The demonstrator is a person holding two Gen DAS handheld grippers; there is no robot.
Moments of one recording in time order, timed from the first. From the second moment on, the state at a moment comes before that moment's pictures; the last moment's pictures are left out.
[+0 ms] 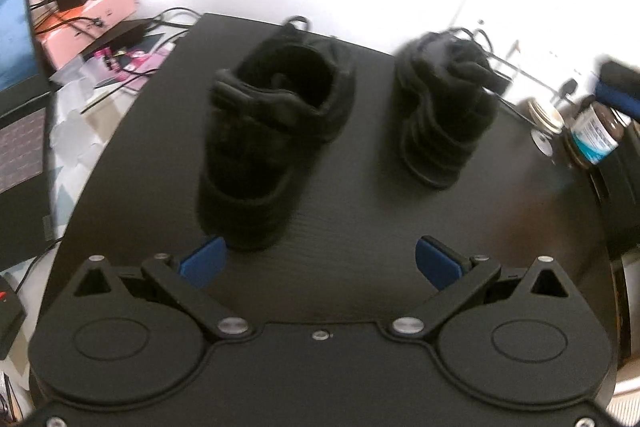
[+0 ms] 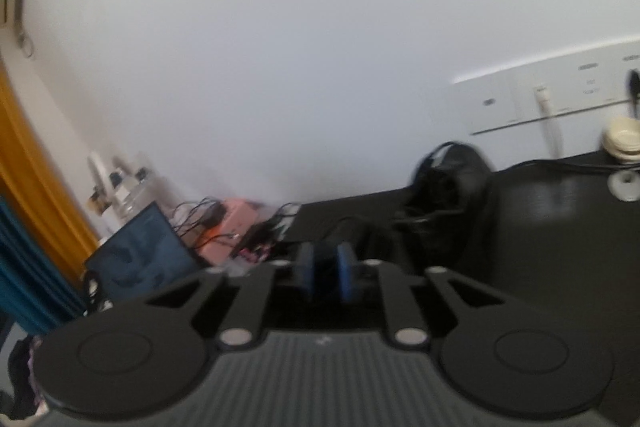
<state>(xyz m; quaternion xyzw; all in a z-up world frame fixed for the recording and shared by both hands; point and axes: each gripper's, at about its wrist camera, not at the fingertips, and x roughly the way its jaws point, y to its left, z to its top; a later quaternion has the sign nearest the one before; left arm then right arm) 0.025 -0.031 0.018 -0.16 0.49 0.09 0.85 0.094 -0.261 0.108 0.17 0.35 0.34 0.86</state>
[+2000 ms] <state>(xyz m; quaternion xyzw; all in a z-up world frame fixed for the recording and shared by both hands) 0.017 -0.111 0.001 -0.10 0.48 0.06 0.87 0.025 -0.486 0.010 0.19 0.45 -0.04 0.87</state>
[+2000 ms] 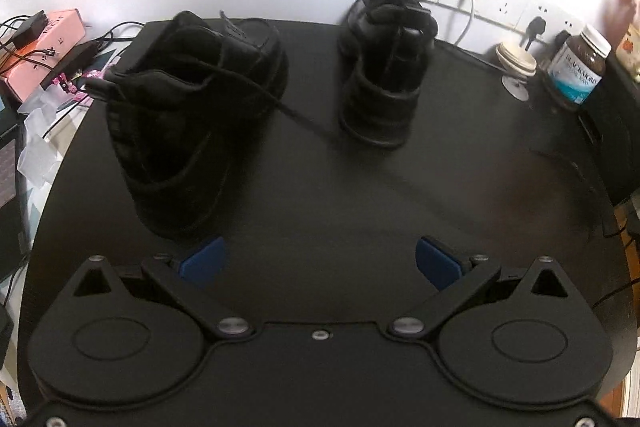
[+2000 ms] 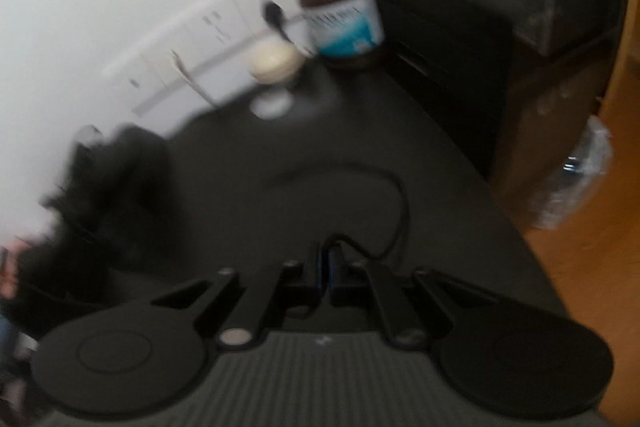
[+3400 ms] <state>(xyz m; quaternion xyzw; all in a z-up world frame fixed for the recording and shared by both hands) 0.018 -0.005 0.031 -0.11 0.41 0.19 0.89 0.139 -0.163 0.056 0.01 0.36 0.32 0.88</state>
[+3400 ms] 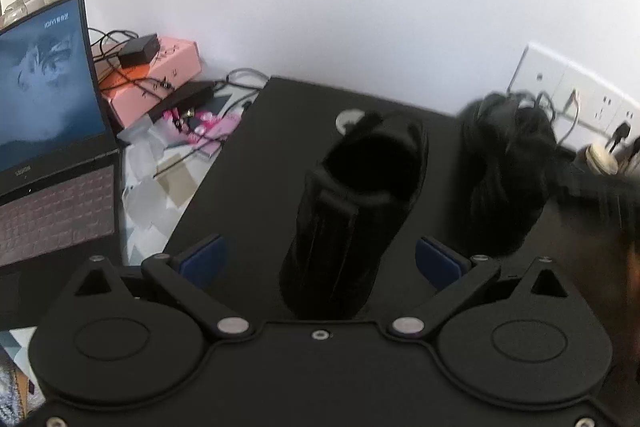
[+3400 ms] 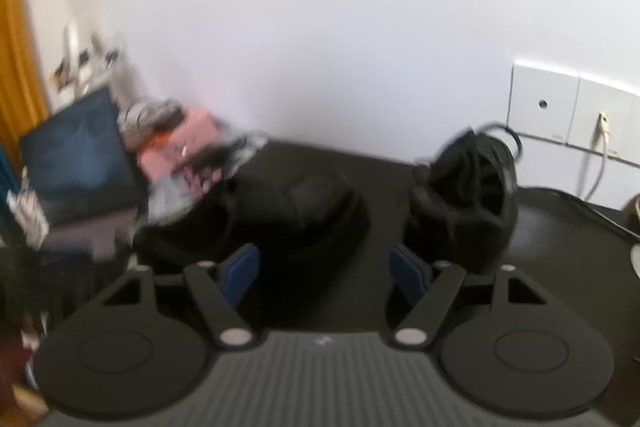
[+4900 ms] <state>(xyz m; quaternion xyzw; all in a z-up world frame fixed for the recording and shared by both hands) 0.028 0.021 -0.022 -0.11 0.47 0.16 0.86 0.252 -0.051 -0.015 -0.09 0.53 0.26 0.81</state>
